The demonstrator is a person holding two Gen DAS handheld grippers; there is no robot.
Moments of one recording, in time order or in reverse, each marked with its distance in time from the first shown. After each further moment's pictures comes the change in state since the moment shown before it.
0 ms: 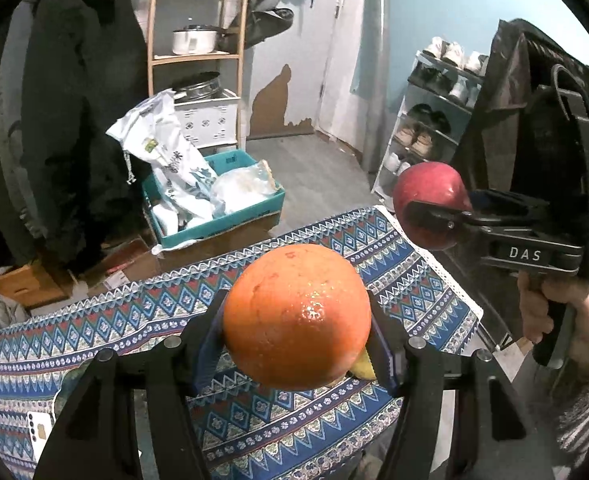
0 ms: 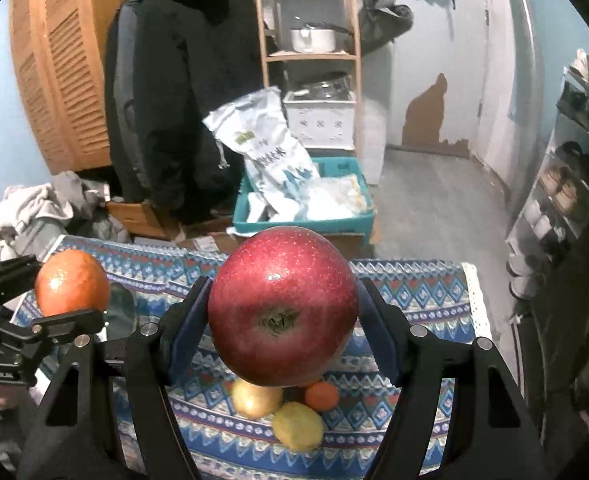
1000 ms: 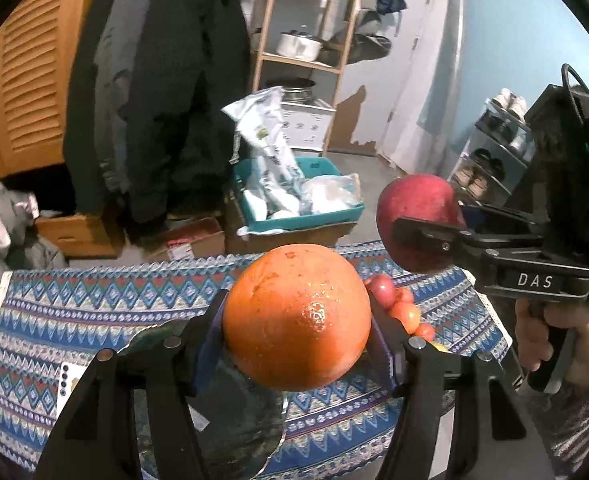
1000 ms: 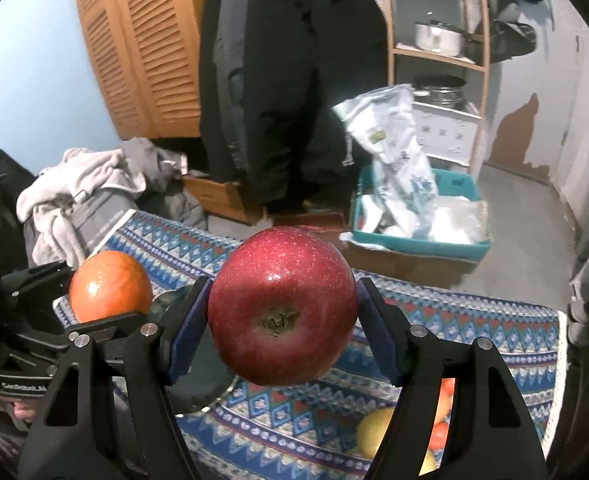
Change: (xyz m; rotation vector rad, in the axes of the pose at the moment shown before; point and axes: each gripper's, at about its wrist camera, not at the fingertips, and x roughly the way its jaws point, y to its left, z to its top) left arm -0.061 0.121 -0.044 -0.217 -0.052 0.140; right arm 0.063 0.155 0.036 -0.145 0.076 0.233
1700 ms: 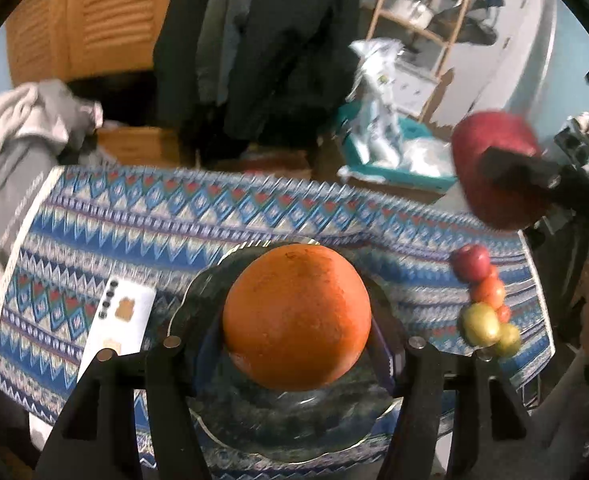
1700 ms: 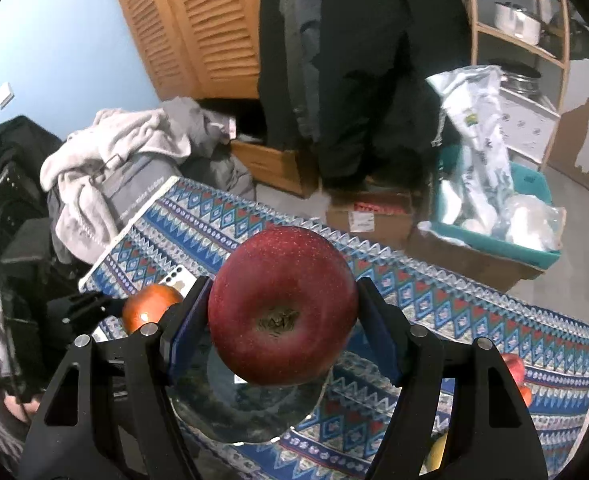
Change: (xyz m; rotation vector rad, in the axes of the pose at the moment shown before) left arm 0.033 0.115 -0.070 -0.207 0.166 0.189; right arm 0.083 0.080 0.014 -0.067 0.133 0.134
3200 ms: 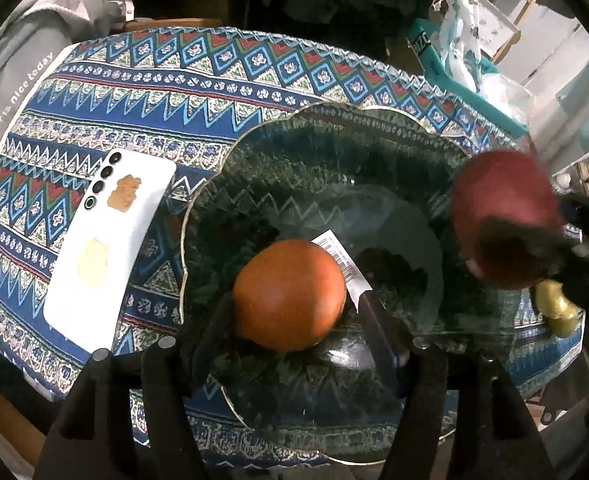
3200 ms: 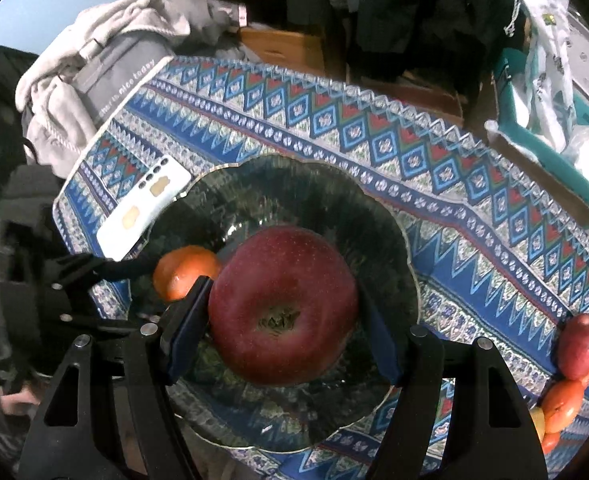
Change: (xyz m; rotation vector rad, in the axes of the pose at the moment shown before) left arm 0.079 0.051 -0.050 -0.134 0.270 0.087; right arm 0.134 0.024 -0.065 -0.017 0.358 0.046
